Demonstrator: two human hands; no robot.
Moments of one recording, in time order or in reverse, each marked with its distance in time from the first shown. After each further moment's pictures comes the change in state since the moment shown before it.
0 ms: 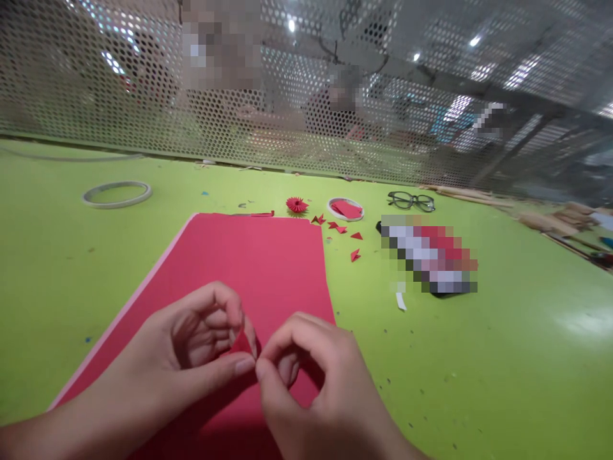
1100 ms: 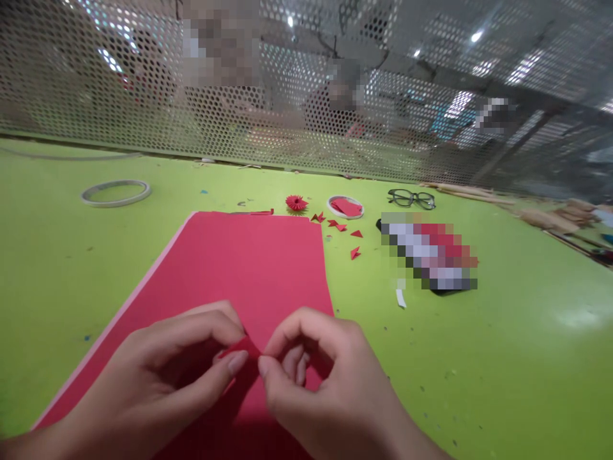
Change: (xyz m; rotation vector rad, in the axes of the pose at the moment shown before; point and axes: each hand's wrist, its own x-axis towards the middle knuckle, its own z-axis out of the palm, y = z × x) left_hand -0.003 -0.005 -0.002 0.545 0.023 0.443; right_hand -0.002 -0.006 -0.004 0.224 0.030 0.240
